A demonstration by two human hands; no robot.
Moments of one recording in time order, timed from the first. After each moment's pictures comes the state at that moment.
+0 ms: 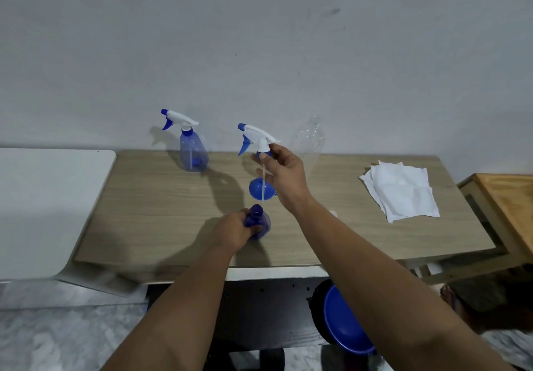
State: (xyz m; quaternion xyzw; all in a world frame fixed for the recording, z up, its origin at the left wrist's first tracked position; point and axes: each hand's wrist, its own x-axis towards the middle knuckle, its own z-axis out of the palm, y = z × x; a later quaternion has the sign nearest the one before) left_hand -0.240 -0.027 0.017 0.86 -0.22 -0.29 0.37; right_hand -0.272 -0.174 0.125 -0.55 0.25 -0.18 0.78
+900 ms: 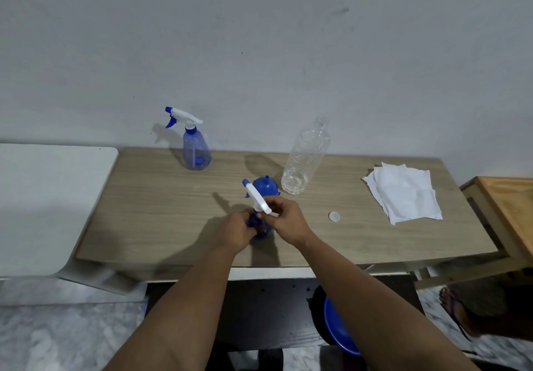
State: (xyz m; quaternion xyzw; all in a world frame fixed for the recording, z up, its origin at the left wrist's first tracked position) left_hand -0.237 -0.025 0.007 0.86 -0.23 -0.28 0.35; right_hand -0.325 -0.164 0.034 -0.76 0.21 -0.09 0.61
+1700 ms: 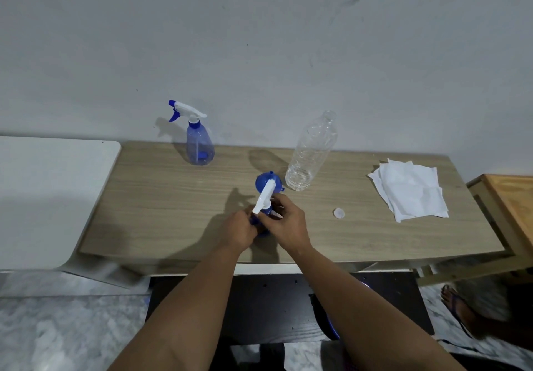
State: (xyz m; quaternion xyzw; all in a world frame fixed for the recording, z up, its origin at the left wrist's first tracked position) left_hand -0.244 -0.022 0.014 0.87 -0.20 -0.27 0.35; right_hand -0.330 -0.138 0.016 -0.77 0.28 -0.16 0.56
